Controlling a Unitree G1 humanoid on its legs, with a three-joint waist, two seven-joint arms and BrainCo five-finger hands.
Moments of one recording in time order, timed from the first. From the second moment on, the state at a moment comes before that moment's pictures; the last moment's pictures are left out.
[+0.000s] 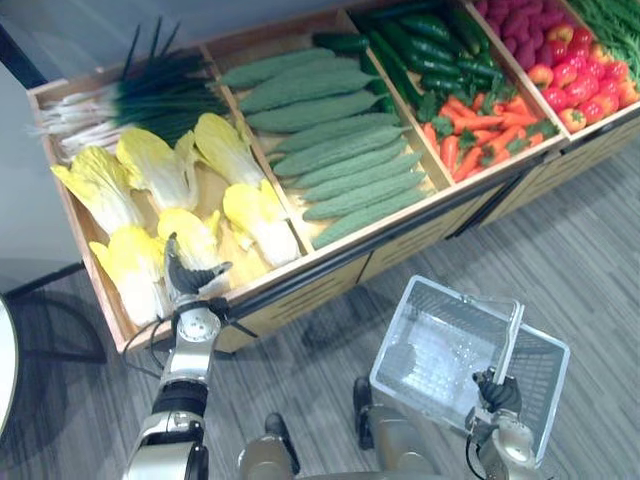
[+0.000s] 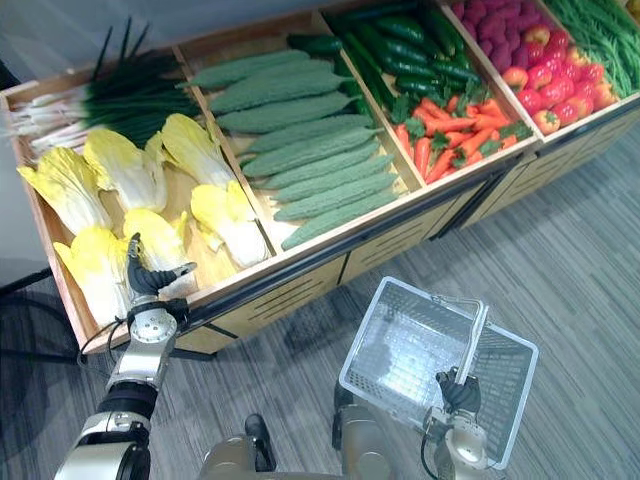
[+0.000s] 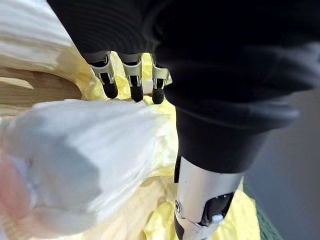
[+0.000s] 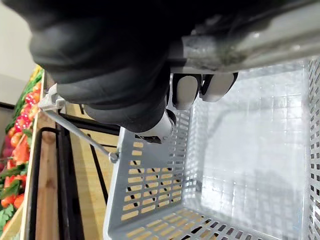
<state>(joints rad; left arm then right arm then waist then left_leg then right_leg) -0.41 0.26 0.18 0.64 0.18 -0.07 0.50 0.21 -0.05 -0.24 0.37 0.18 -0.11 -0.17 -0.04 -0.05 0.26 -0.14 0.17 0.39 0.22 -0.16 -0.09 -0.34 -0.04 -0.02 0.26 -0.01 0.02</state>
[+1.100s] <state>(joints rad) -0.18 0.14 0.07 0.13 0.19 -0.13 0.49 0.15 -0.06 -0.25 0.30 0.18 -0.13 -0.17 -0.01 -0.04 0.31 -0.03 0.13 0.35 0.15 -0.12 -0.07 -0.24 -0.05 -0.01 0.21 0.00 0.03</state>
